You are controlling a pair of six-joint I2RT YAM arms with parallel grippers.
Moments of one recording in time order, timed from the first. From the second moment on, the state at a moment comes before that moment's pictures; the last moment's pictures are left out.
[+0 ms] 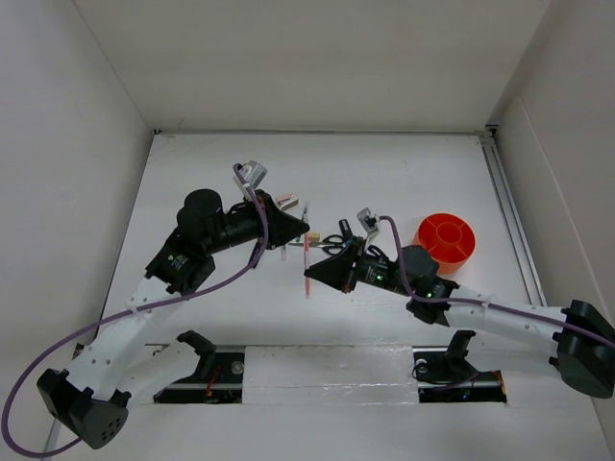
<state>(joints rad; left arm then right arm) -0.56 0.89 0.93 -0.18 0.55 -0.55 0.99 1.07 0.52 0.67 -0.25 0.81</state>
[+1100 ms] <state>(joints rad) -0.56 0.89 0.93 -0.13 0.60 -0.51 0.98 1.06 0.55 0.68 -0.23 0.87</state>
